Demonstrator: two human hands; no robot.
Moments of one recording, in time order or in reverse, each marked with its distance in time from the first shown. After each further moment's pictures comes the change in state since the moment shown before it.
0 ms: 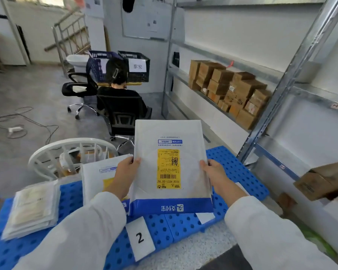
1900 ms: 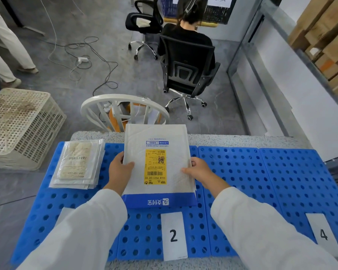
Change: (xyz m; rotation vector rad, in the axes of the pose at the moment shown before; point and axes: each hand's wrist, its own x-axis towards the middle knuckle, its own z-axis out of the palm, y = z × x) left_hand 0.099 -0.142 -0.126 0.139 0.448 -0.297; right_hand 0.130 0.069 0.258 -0.584 -0.601 0.138
